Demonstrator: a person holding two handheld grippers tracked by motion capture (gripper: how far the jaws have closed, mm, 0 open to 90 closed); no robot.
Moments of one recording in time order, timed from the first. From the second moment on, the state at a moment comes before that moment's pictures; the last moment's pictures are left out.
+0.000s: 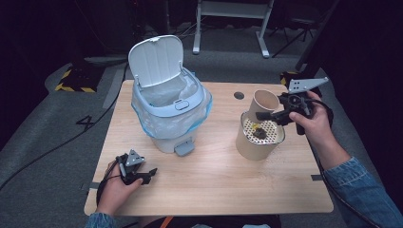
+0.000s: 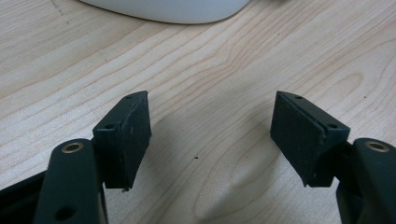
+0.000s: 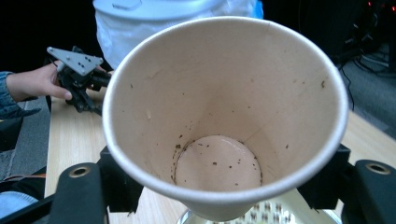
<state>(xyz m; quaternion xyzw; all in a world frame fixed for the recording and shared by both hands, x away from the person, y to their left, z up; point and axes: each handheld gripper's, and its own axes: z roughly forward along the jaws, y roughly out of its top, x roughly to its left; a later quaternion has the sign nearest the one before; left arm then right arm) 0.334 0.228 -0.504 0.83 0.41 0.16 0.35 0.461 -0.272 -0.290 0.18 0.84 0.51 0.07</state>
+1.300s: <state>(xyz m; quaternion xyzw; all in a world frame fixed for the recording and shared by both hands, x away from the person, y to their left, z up) 0.337 0.228 -0.504 0.83 0.41 0.16 0.35 0.516 -0.116 -0.228 0.12 0.83 0.55 0.08</state>
